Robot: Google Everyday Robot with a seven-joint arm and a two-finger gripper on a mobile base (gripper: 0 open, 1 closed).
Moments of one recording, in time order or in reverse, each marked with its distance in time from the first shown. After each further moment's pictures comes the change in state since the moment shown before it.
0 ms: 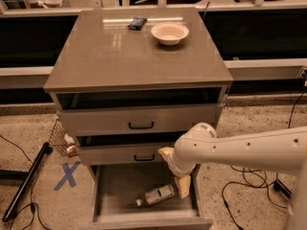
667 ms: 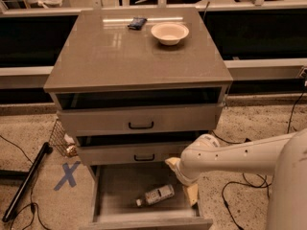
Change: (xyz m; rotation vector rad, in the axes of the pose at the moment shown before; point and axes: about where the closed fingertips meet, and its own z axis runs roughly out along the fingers) arm 0.036 0.035 0.056 -0.059 0.015 -0.049
